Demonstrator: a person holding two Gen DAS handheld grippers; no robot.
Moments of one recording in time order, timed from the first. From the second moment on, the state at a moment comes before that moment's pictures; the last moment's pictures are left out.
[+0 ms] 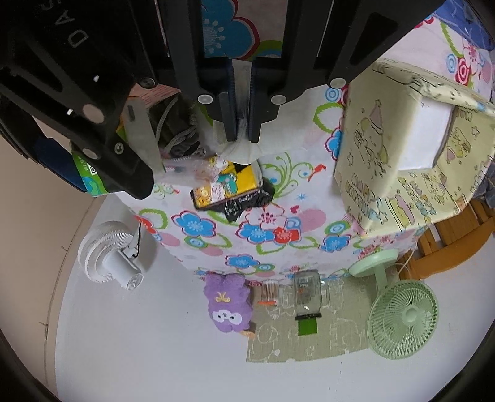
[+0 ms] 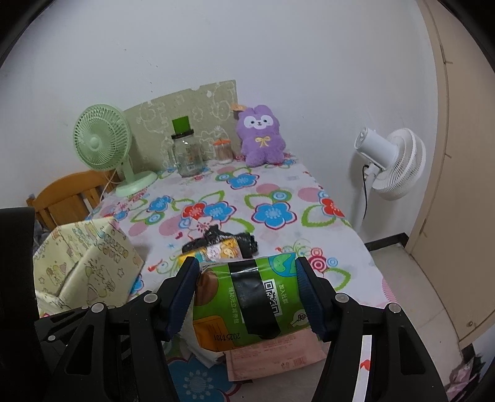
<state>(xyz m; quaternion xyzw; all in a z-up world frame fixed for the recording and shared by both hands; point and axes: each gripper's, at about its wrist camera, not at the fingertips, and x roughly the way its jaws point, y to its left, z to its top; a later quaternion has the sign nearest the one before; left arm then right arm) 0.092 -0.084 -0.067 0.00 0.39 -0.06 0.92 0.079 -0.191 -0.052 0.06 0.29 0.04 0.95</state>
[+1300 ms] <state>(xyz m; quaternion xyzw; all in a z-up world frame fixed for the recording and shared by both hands) 0.091 -0.025 0.016 0.01 0.32 -0.02 0.95 0.093 -0.124 0.032 0.03 0.26 0.09 0.96</state>
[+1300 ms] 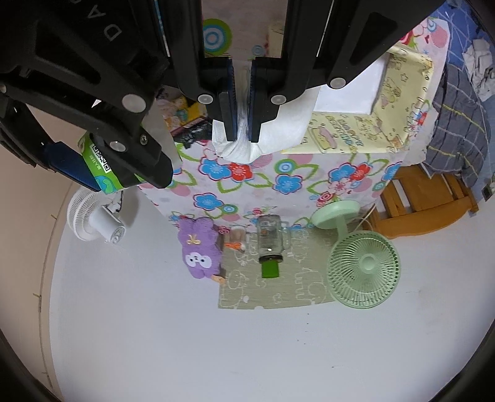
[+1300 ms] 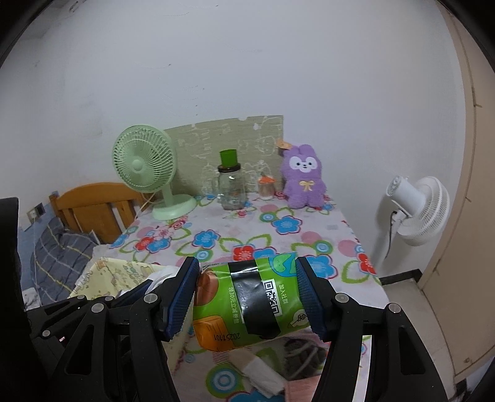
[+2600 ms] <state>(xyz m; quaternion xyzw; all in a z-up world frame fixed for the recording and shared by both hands) 0.115 0.098 -0.021 -0.02 0.36 0.04 0.93 0.141 0.009 -0.002 -0.01 0.30 0.17 0.94</state>
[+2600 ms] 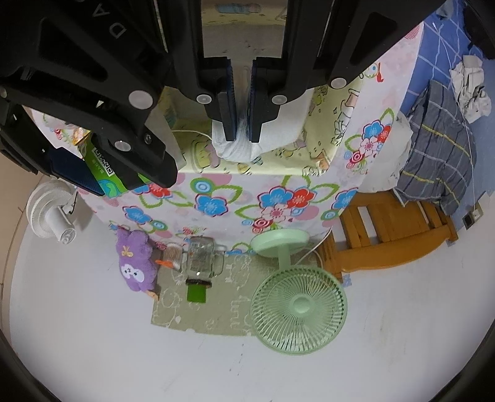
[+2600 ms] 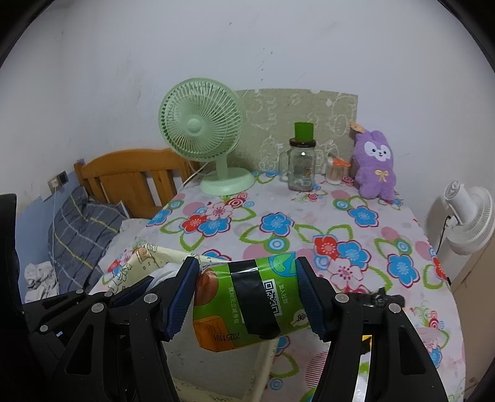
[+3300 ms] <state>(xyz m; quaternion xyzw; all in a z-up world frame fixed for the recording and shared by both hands) 0.133 0.127 -0.057 -0.03 0.40 0.03 0.92 0.164 0.045 -0.041 -0.03 0.36 0.18 0.92</state>
